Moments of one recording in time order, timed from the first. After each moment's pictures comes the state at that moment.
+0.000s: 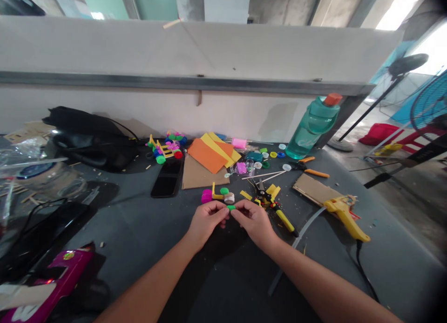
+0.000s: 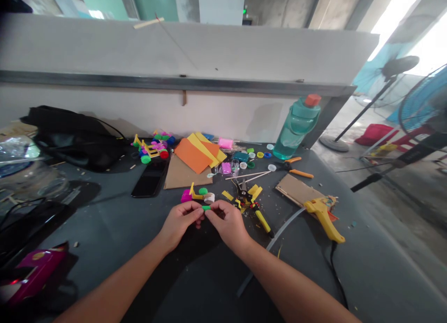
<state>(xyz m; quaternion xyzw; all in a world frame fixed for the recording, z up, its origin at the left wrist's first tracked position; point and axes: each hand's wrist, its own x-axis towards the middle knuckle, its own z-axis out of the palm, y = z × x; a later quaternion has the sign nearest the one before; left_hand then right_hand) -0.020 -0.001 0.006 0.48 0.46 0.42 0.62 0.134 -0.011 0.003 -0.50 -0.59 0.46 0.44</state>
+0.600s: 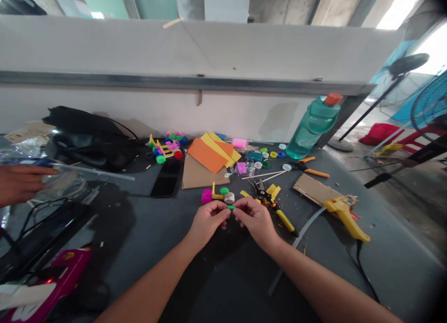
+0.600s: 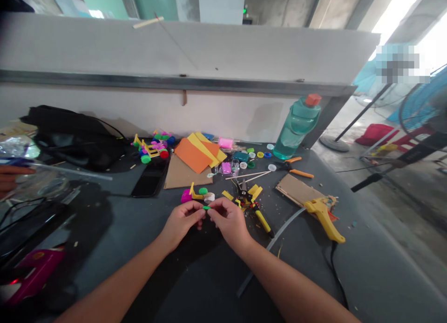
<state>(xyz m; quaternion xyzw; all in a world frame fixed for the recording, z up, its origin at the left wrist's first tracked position) -0.019 -0.001 0.003 0.51 0.47 0.40 0.60 0.135 -0.011 0.000 -0.49 -0.54 0.49 0.47</state>
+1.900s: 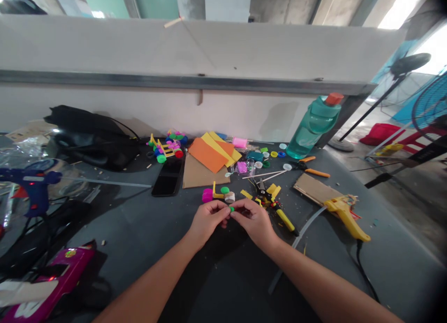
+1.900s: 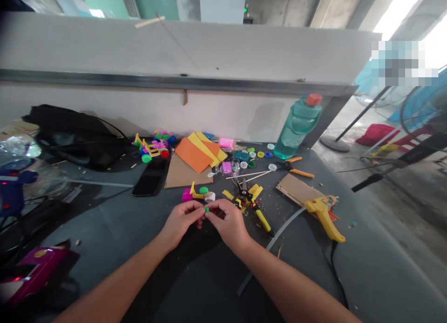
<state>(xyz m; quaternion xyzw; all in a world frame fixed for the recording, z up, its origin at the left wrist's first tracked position) -0.019 0.000 0.003 0.48 0.45 0.41 0.63 0.135 -0.010 -0.004 -0.48 -0.62 0.41 0.47</state>
